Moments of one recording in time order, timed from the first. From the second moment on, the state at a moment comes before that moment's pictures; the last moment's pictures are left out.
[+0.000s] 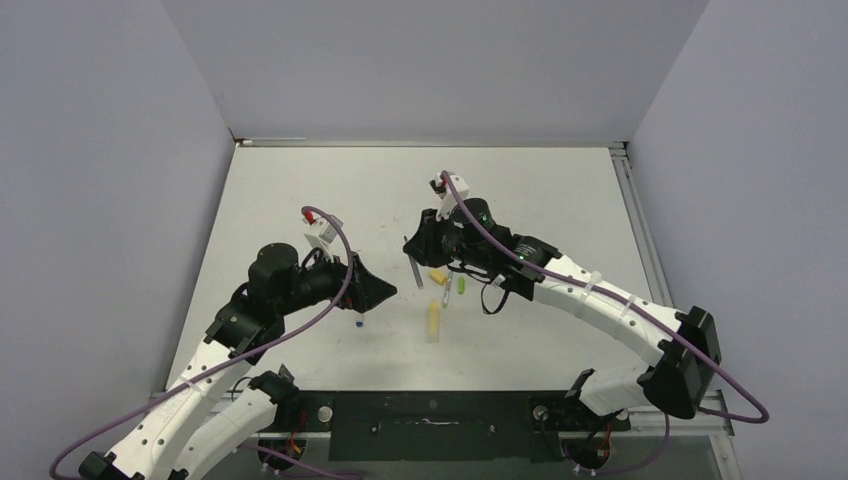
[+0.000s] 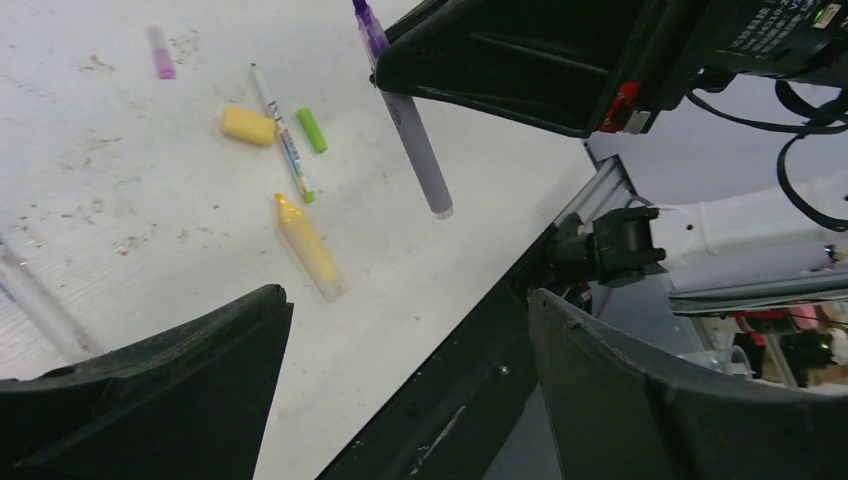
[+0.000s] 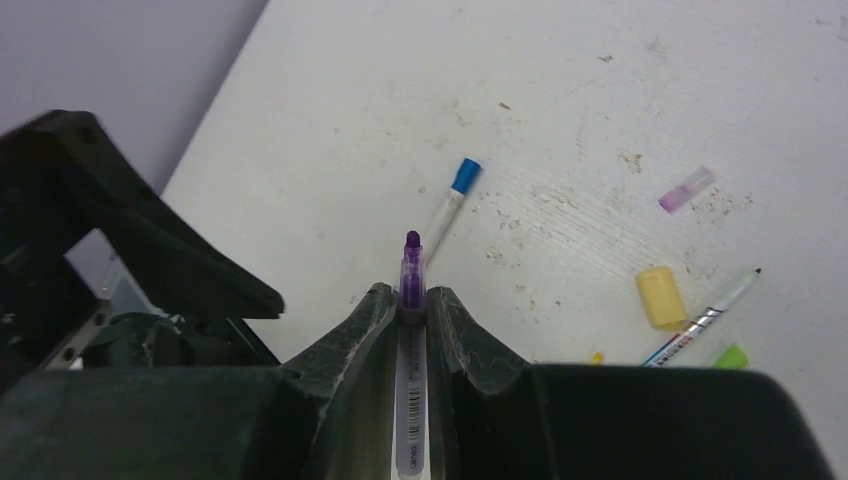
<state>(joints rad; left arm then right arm) -0.53 0.71 0.75 -0.39 0.39 -0.56 0.88 1.40 1.20 -0.29 0.00 0.51</state>
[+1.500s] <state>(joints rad) -0.53 0.76 0.65 0.39 0.84 -1.04 0.96 1.15 1.02 0.23 -0.35 0.77</state>
